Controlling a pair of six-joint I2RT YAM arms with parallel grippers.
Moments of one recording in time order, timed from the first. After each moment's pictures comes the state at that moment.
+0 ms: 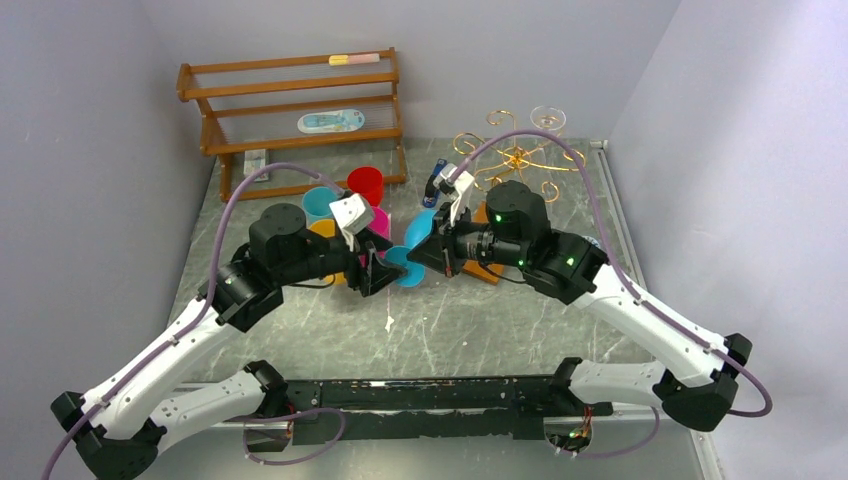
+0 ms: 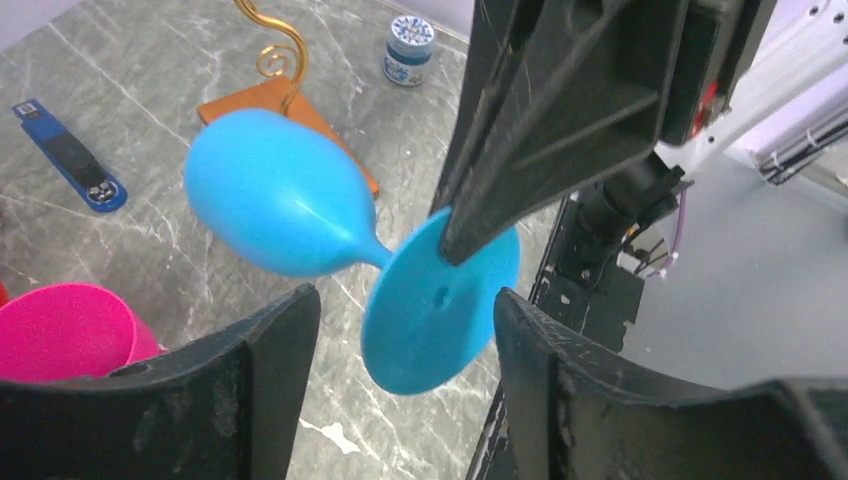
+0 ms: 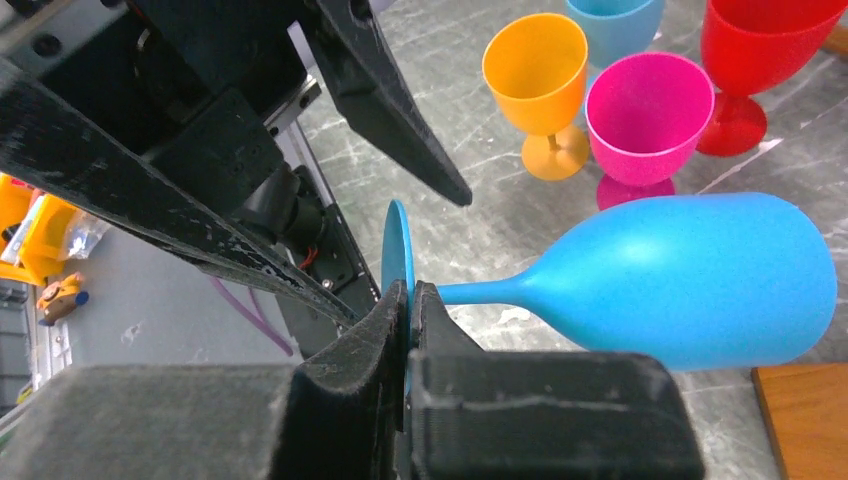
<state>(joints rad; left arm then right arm) -0.75 0.89 1.01 -0.32 0.41 -0.12 0.92 1.14 1.28 -0.48 -0.27 0.27</state>
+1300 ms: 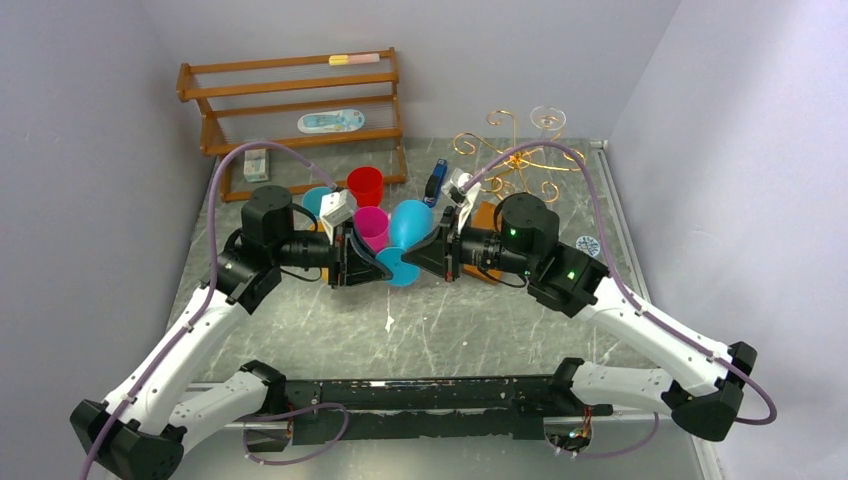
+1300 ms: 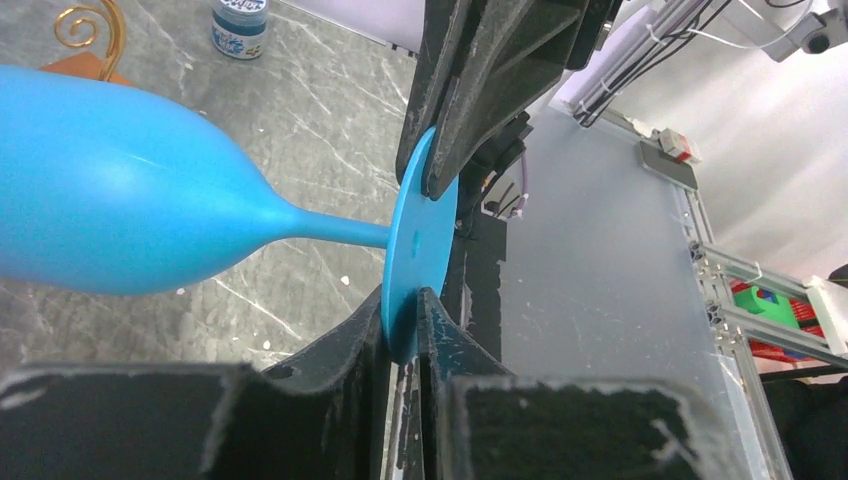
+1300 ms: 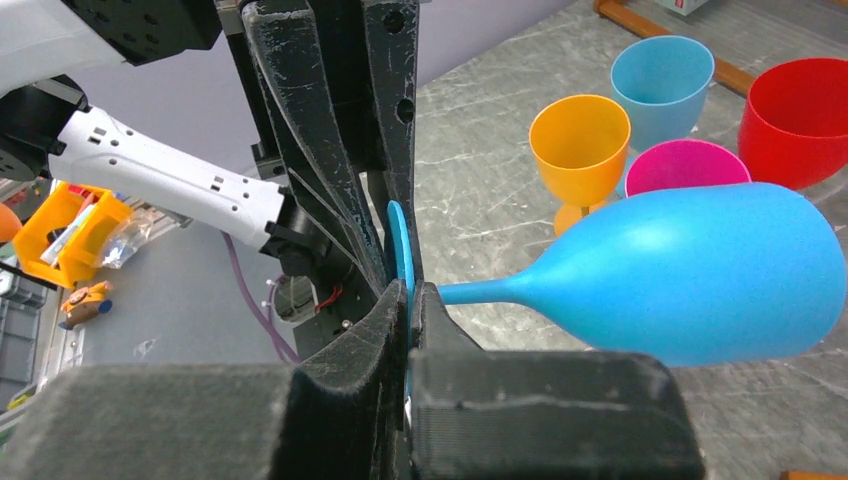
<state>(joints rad) -0.49 0.95 0.98 -0.32 1.03 -0.13 0.92 1.06 1.13 -0.21 -0.35 0.27</state>
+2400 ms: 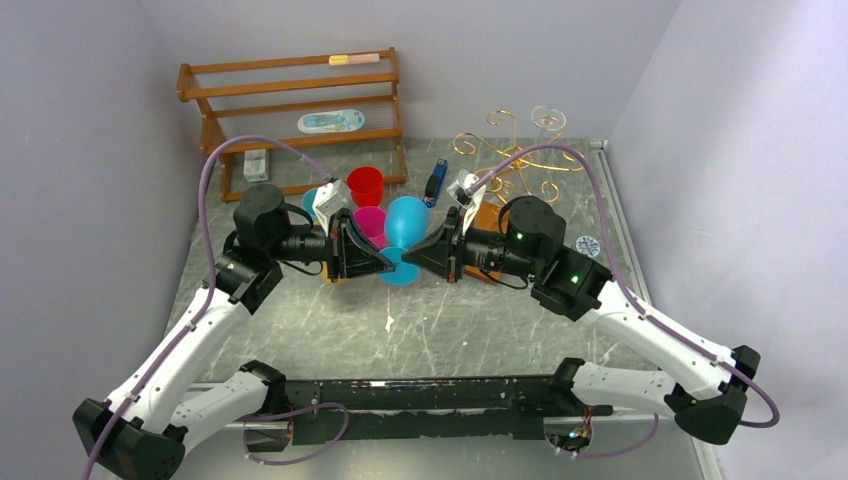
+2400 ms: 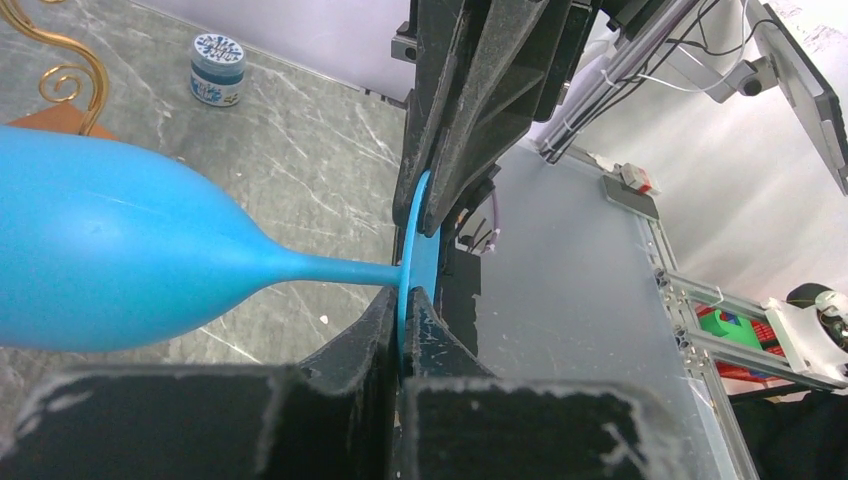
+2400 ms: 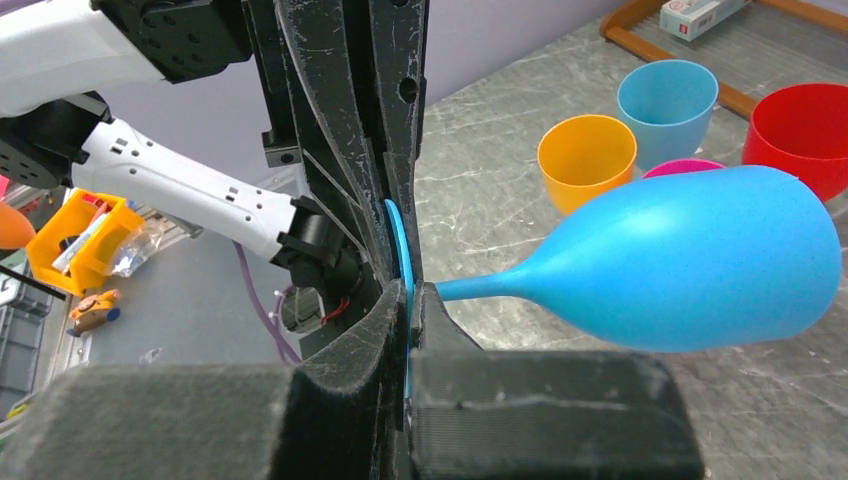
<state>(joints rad) -0.48 0.95 0.94 -0.10 1.08 -0.31 0.92 1.03 1.10 -0.17 -0.35 0.28</state>
